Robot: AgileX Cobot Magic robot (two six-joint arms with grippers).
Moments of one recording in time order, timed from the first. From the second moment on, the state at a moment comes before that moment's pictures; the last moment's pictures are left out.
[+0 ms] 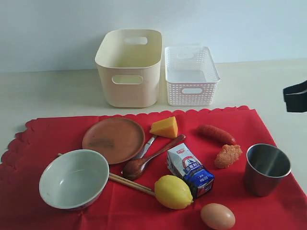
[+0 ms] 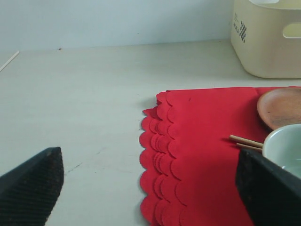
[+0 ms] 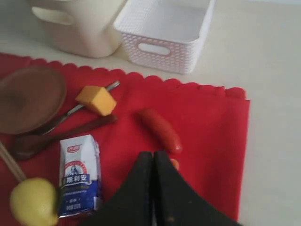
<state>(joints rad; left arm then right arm) -0.02 0.00 0.00 0.11 0.38 -0.06 0.09 1.00 -0.66 0.59 0.53 -0.62</state>
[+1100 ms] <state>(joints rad) -0.02 0.00 0.00 0.11 0.38 -0.06 0.37 1.78 -1.22 0.46 0.72 -1.03</state>
